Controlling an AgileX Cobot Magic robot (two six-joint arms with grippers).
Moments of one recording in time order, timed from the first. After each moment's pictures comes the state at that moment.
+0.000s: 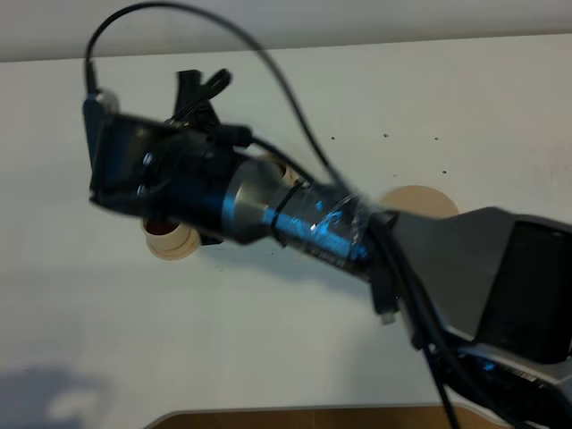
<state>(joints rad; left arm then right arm) -0.02 0.00 -0.50 0.13 1.04 -0.12 1.01 2.36 -2.18 -0.67 1.22 -0.33</state>
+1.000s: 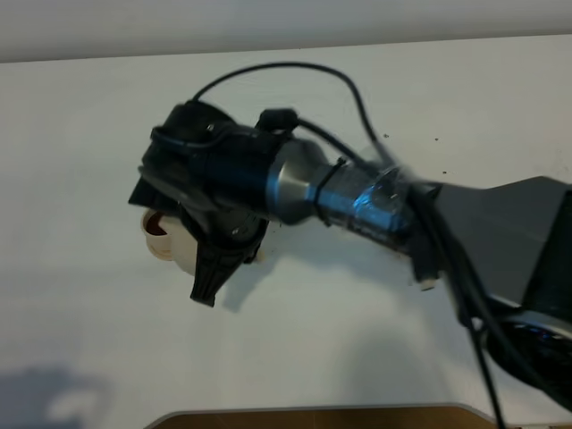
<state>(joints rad) -0.02 0.00 -0.50 0.13 1.04 -0.12 0.95 2.25 -1.95 -0.22 1.22 -0.12</state>
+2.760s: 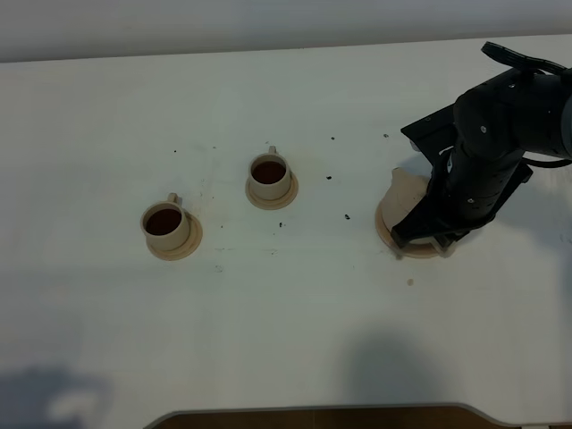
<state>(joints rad) -0.02 0.00 -0.50 0.13 1.04 -0.12 0.40 1.88 -1.15 -0.05 0.79 0.00</state>
